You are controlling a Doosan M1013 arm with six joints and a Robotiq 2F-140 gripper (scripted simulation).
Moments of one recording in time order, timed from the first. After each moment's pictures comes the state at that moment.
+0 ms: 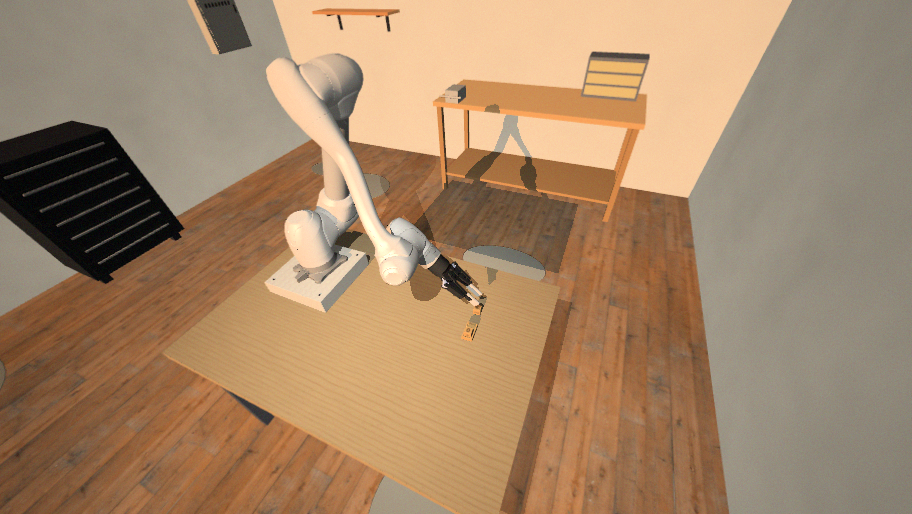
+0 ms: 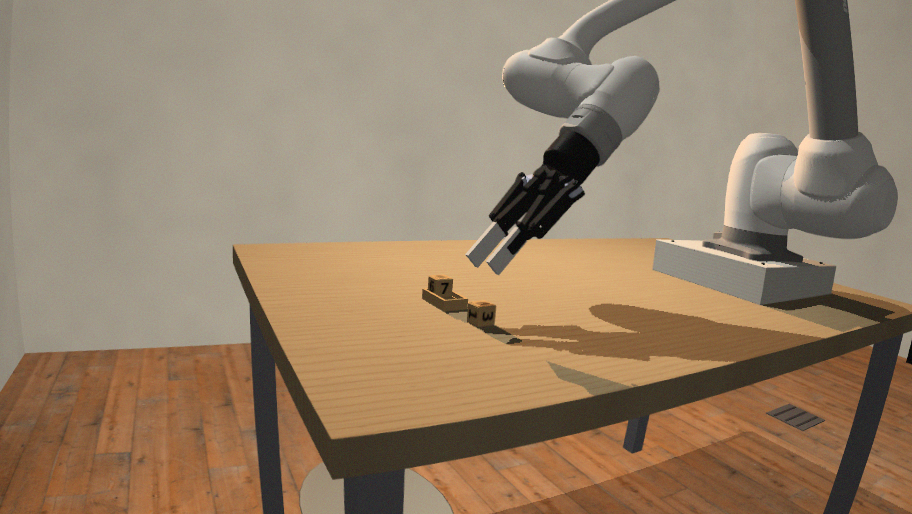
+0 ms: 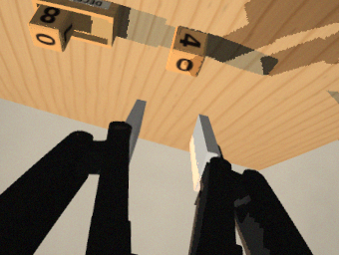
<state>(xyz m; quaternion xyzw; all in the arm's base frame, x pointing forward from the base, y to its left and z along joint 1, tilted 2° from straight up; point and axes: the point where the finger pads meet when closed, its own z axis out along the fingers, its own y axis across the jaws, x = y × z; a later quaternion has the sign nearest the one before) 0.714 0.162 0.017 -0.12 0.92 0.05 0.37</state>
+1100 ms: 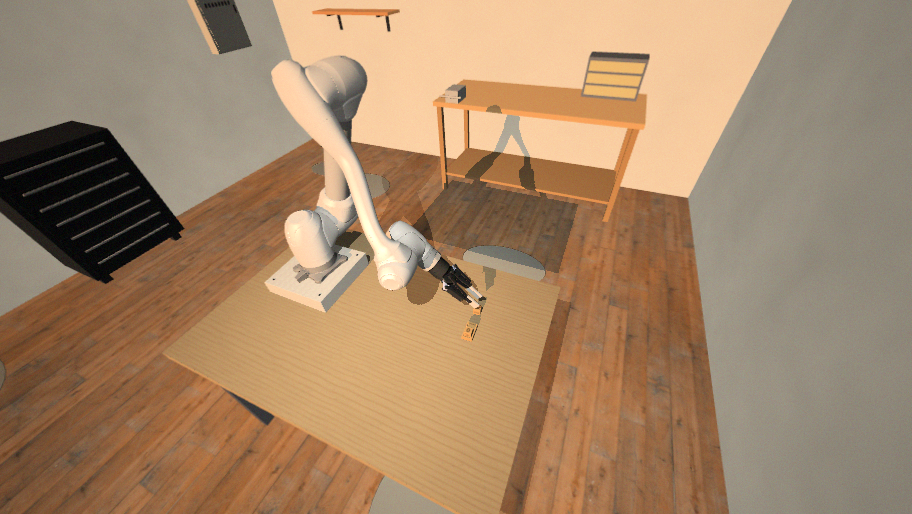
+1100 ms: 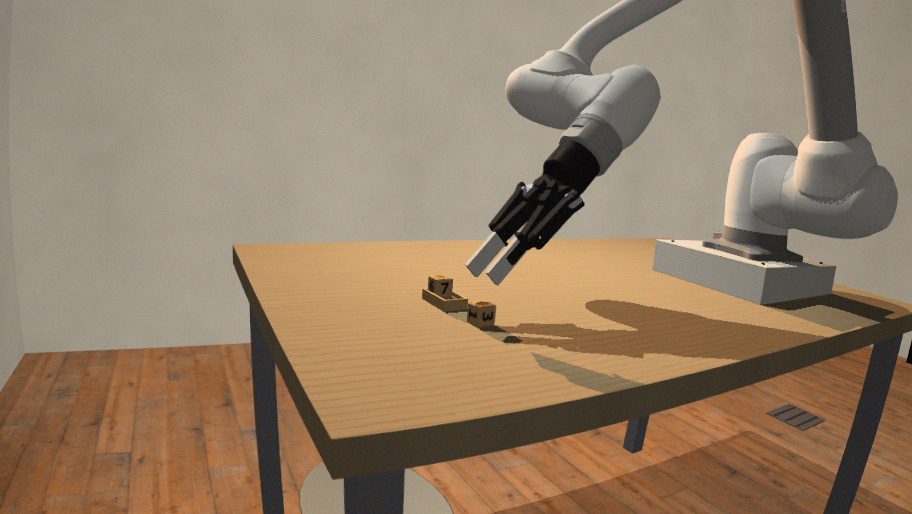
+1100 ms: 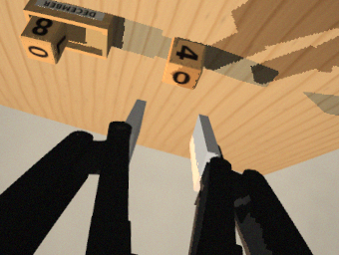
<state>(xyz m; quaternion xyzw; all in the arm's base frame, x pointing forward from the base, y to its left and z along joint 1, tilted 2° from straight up) 0.713 0.163 0.002 -0.12 0.92 0.05 0.37</state>
